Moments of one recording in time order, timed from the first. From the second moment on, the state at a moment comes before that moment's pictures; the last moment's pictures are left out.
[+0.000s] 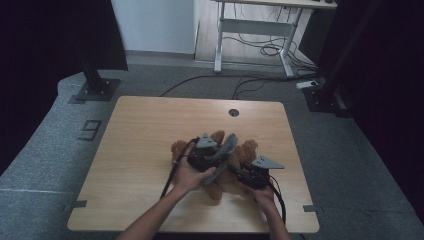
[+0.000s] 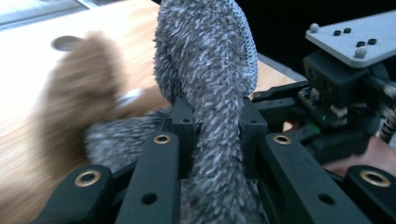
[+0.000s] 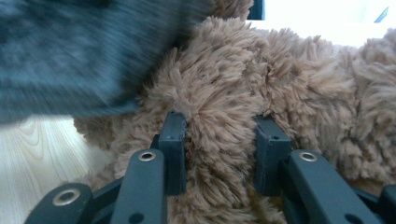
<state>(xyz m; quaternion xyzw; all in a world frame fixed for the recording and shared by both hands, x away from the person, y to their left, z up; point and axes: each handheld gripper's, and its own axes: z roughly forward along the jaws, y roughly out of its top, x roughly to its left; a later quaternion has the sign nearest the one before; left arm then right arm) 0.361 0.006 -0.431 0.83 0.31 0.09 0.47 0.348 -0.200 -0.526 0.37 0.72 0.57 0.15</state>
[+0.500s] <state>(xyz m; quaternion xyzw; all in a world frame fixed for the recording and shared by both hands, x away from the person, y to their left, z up) 0.371 0.011 -0.453 0.82 0.33 0.10 0.46 0.344 -0.196 -0.527 0.37 0.72 0.56 0.16</state>
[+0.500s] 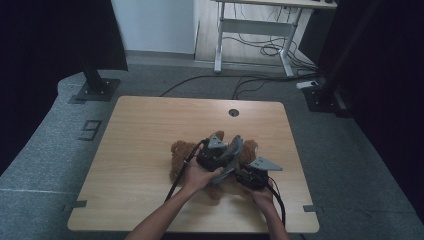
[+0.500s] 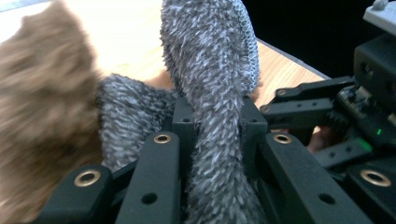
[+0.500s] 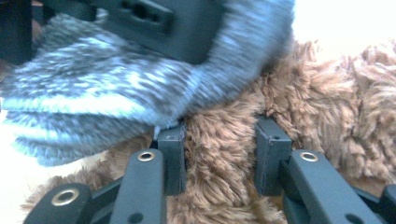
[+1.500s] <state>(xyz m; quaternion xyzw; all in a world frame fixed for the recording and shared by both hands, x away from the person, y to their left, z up) 0.359 0.058 -0.454 0.80 0.35 0.13 0.47 0.339 -0.213 -0.531 0.35 0.76 0.53 0.12</state>
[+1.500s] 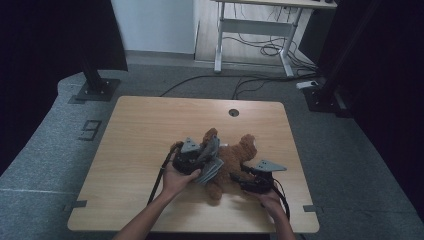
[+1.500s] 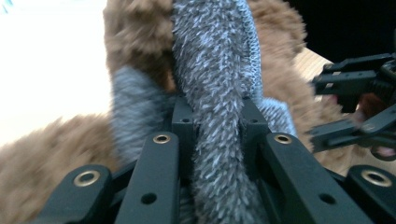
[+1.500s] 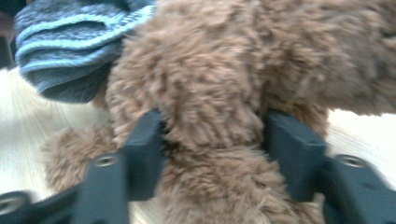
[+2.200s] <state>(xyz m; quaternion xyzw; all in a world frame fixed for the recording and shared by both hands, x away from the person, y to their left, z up) 0.374 -0.016 -0.449 0.82 0.33 0.12 0.45 0.335 -0.213 -0.534 0.33 0.77 0.53 0.13</state>
